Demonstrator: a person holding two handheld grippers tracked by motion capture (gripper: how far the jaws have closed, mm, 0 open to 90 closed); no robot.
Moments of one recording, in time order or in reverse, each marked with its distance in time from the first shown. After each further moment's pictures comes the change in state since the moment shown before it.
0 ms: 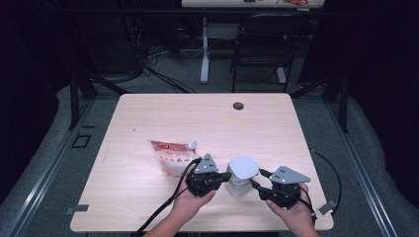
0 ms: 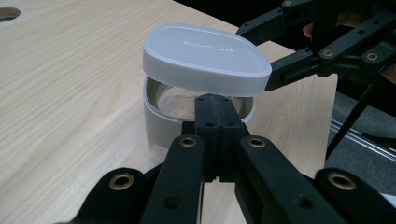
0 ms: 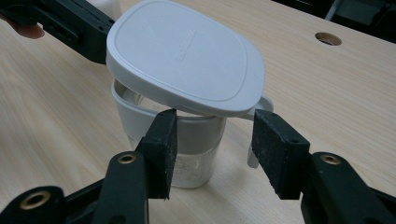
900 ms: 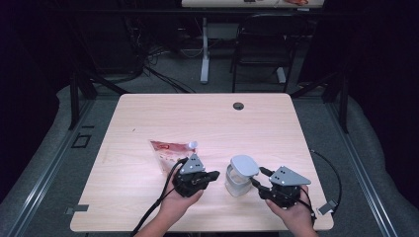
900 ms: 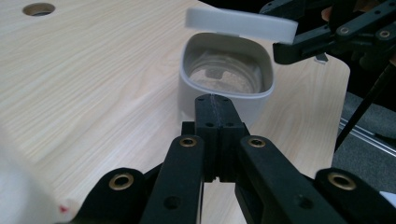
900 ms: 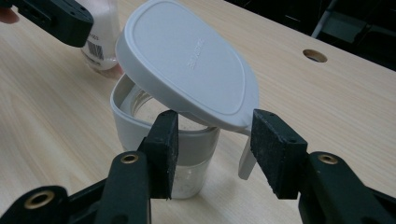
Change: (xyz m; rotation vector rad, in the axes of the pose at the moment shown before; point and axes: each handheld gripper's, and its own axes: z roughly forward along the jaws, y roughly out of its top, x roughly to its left) left arm 0.014 -0.012 -0.032 -0.004 0.052 -0.014; right arm 0.003 0.004 -0.004 -0.043 -0.038 -0.044
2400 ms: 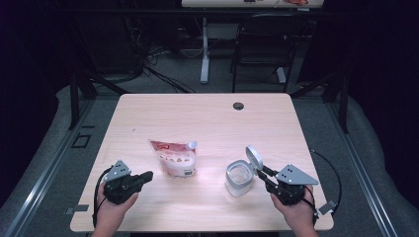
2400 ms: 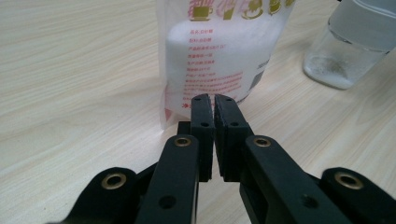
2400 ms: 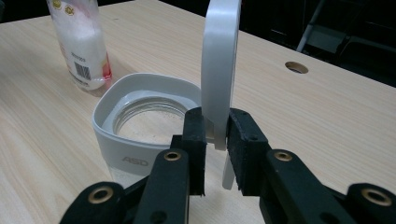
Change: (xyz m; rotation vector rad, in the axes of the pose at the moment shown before) left arm 0.079 -0.096 -0.119 -0.028 0.257 -0.191; right arm -0.010 -0.001 -0.005 -0.069 -0.032 0.040
